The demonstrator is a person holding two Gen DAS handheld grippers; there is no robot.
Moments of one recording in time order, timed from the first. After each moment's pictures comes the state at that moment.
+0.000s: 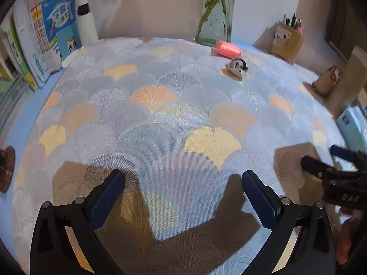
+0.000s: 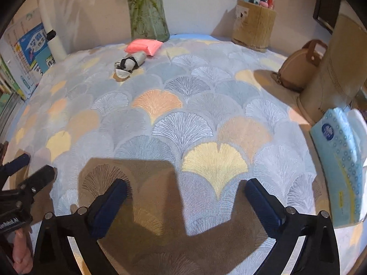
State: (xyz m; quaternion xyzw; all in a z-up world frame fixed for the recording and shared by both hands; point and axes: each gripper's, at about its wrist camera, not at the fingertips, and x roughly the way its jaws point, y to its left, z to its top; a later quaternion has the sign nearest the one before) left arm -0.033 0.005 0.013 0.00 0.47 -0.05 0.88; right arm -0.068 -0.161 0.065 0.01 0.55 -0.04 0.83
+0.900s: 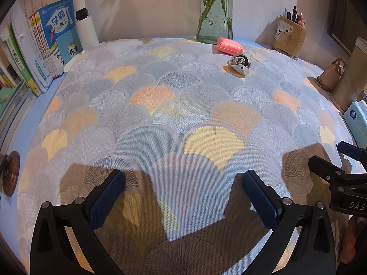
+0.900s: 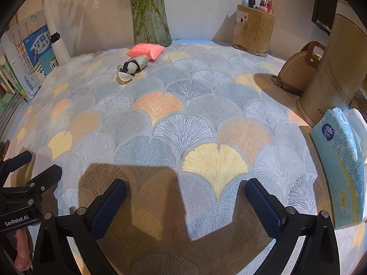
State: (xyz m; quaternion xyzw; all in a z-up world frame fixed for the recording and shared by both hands) left arm -0.029 0.003 0.011 0.02 0.47 -0.04 0.88; right arm -0.073 -0.159 0.065 0.00 0.54 -0.03 0.84
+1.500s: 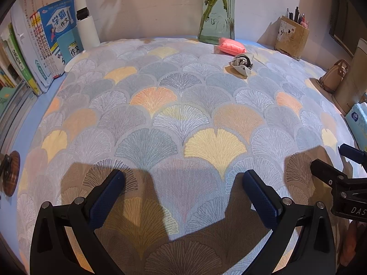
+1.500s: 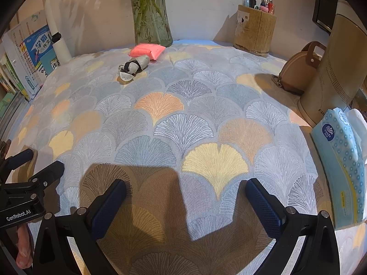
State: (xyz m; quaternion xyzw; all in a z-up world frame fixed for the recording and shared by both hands) left arm -0.026 0.003 0.010 0.02 0.47 -0.03 0.88; right arm -0.074 -0.160 0.065 0.00 0.54 -0.03 0.84
